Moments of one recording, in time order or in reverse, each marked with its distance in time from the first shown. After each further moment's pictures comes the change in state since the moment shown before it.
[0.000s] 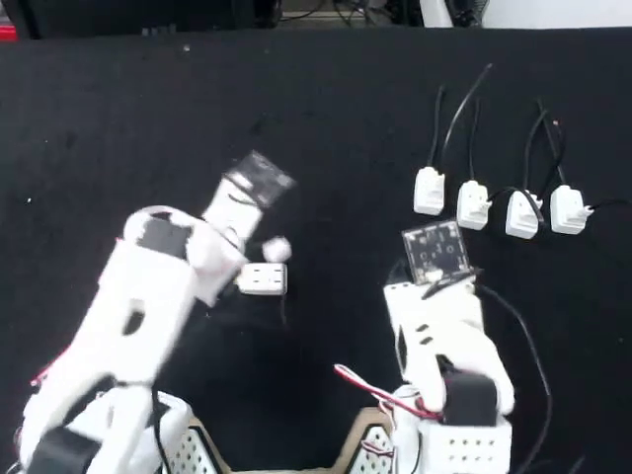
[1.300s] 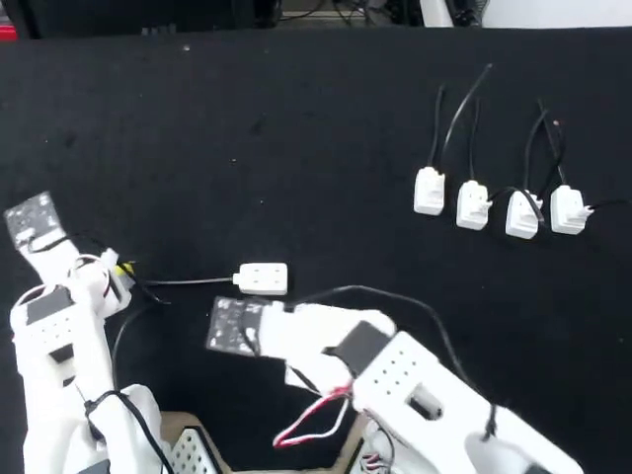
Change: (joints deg) left arm -46.9 -9.8 27.0 -25.2 27.3; right arm -49.0 46.7 -8.8 -5.8 20.4
